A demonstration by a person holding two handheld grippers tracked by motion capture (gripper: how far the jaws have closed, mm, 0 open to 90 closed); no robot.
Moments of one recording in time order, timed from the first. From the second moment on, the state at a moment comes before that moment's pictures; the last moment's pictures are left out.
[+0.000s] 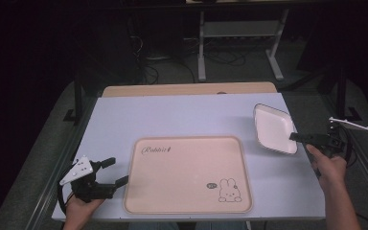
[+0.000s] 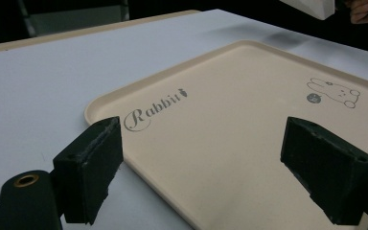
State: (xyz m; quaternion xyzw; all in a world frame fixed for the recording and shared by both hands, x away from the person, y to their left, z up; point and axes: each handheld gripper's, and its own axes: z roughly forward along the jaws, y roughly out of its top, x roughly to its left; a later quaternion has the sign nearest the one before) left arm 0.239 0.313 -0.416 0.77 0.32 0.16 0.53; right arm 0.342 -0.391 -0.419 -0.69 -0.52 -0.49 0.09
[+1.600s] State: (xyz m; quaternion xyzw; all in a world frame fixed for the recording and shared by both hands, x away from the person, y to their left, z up) left arm 0.237 0.318 -0.415 0.76 0.32 0.16 0.55; right arm 0.293 -0.232 -0.314 -0.59 -0.60 -0.52 0.11
